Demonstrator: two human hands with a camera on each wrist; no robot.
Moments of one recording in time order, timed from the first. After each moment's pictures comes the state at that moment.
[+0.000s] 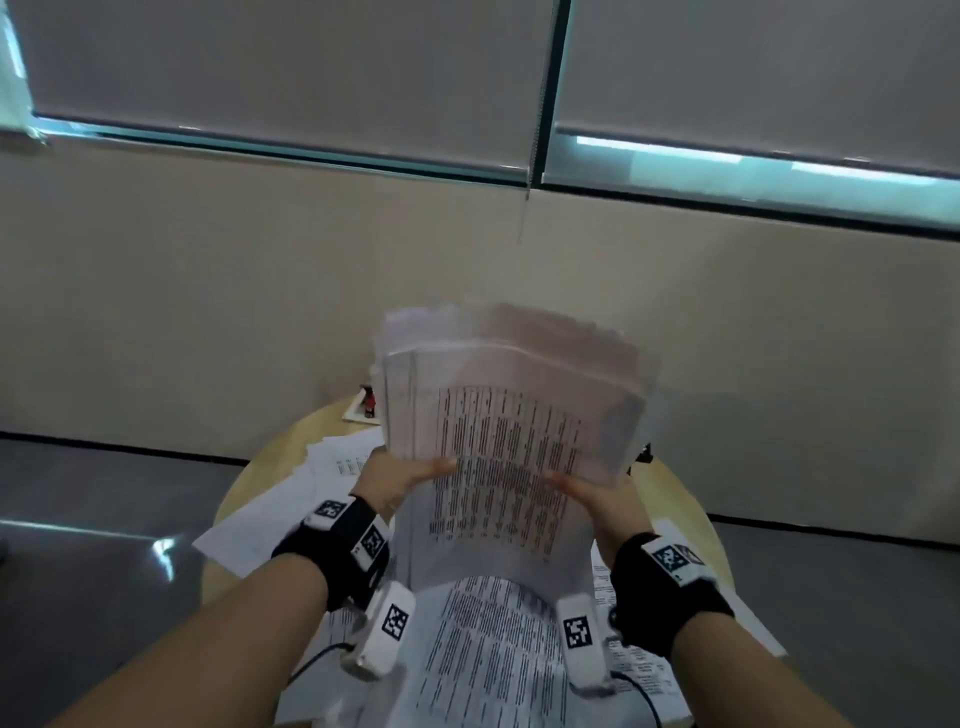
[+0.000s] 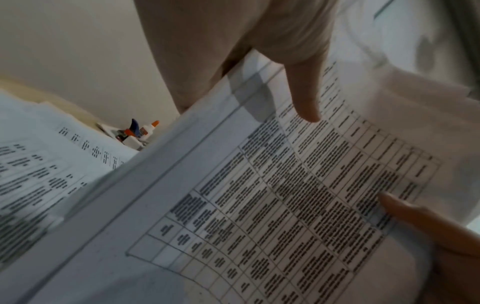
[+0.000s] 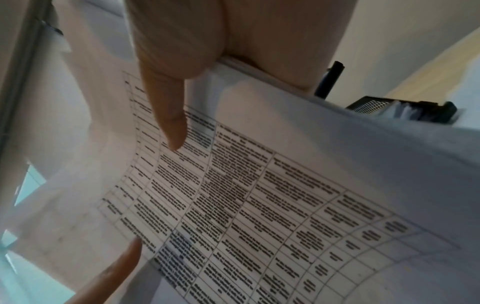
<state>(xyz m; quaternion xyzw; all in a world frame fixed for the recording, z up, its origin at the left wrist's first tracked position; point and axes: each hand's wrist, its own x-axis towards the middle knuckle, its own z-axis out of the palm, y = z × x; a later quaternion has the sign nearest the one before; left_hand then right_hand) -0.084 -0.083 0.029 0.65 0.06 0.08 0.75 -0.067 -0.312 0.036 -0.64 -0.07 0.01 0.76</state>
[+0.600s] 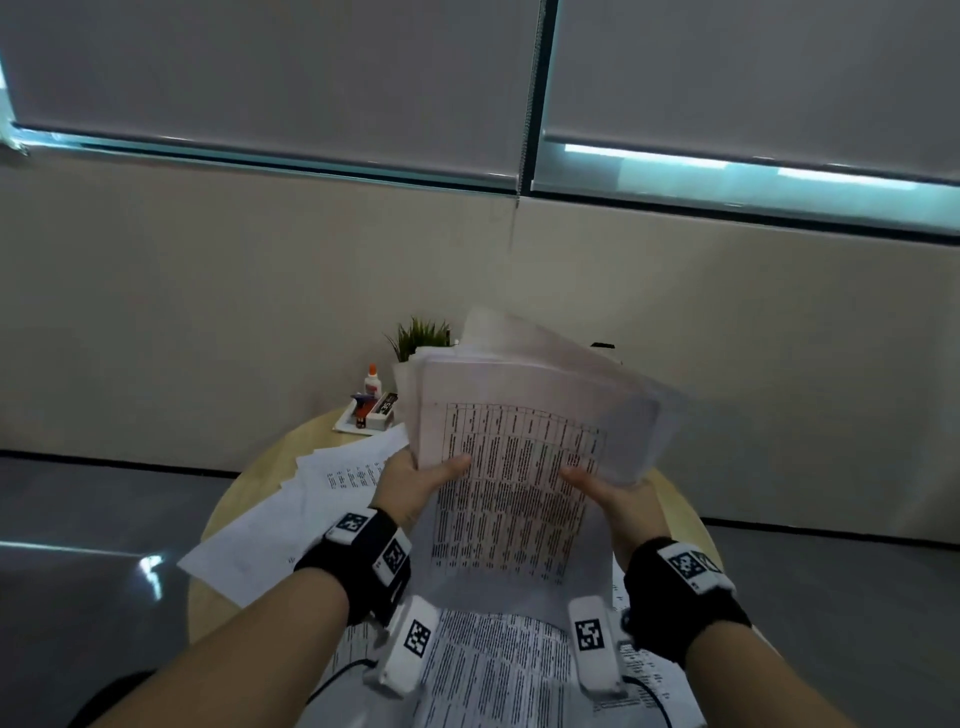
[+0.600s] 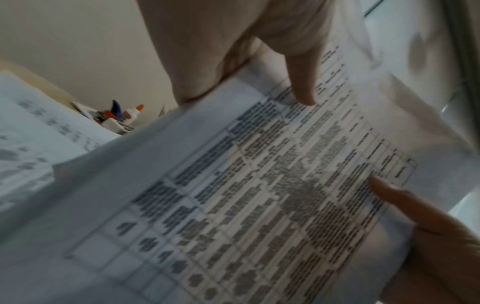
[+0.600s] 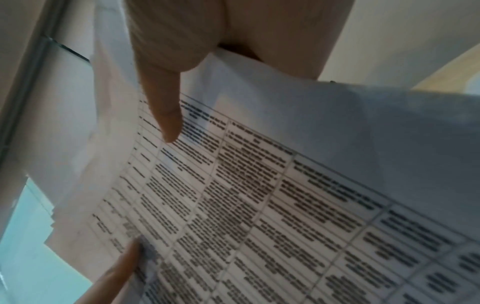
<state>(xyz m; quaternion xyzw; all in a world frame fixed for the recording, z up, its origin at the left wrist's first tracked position) -0.065 -0.104 0.025 0.66 0.04 0.11 0.74 -0.051 -0.331 0.036 -0.64 -0.08 -0.05 0.76</state>
